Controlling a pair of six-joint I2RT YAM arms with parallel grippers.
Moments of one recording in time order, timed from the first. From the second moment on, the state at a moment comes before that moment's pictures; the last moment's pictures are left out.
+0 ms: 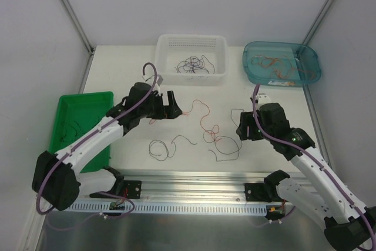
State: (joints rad) left arm -0.50 1.24 0.85 -0.26 0.19 -0.55; right arm 0.51 0.79 0.77 -0.76 0.04 0.30
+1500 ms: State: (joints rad) left arm -0.46 1.02 1.41 -0.96 -0.46 -0.41; right arm 0.51 0.73 0.74 -0.71 0.02 0.29
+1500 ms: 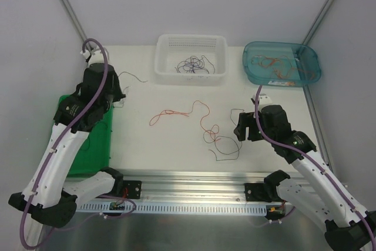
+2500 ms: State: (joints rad) left arm -0.17 0.85 0.89 -0.72 -0.02 -0.45; right arm 0.51 0.71 0.69 -0.75 0.02 0.32
